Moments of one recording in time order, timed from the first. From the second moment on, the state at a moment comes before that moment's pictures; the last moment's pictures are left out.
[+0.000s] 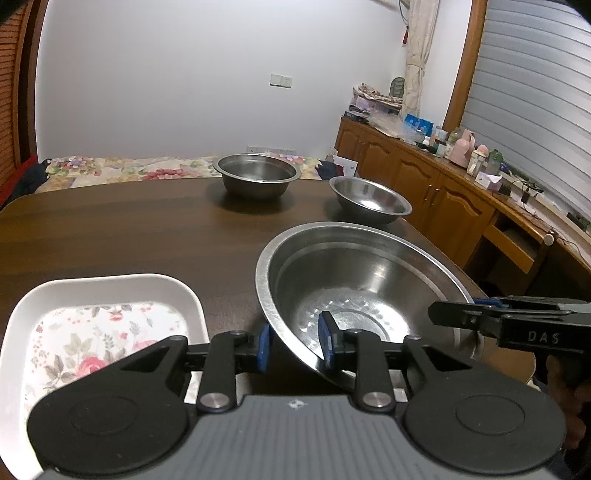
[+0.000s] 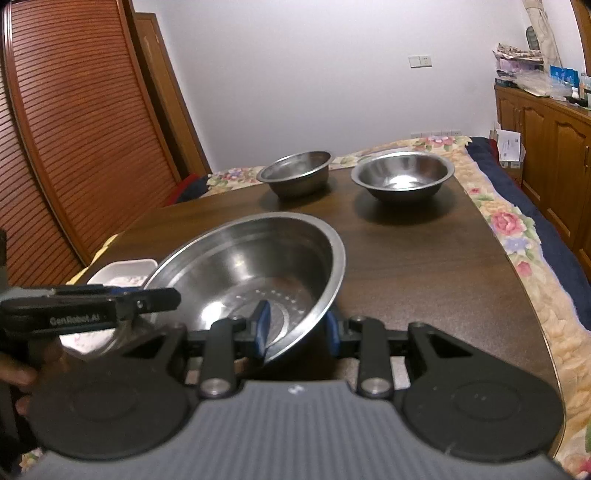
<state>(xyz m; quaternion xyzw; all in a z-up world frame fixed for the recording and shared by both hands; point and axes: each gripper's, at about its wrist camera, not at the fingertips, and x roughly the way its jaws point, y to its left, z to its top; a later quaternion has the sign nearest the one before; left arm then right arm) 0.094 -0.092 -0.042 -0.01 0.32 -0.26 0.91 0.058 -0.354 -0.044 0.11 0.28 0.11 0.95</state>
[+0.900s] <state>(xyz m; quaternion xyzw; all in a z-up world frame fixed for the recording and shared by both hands) 0.103 -0.073 0.035 0.01 0.26 -0.24 0.94 0.050 -0.371 0.061 0.05 0.19 0.11 0.97</state>
